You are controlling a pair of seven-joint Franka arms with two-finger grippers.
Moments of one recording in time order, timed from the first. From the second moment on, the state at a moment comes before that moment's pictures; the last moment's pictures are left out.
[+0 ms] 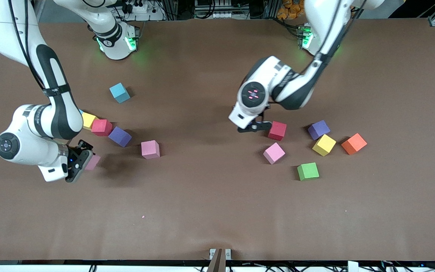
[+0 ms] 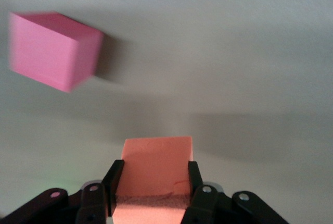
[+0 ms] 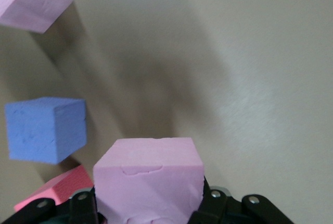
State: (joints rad) left arm -0.54 0.51 -0.22 -1.73 -0.05 1.94 -0.86; right arm 0.03 0.49 -0.07 -1.79 0.10 2.13 -1.15
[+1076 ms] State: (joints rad) left arm -0.68 0.60 -0.32 -1.80 -0.10 2.15 -0.99; right arm 0.12 0.39 -0.06 -1.99 0.10 2.26 -1.15
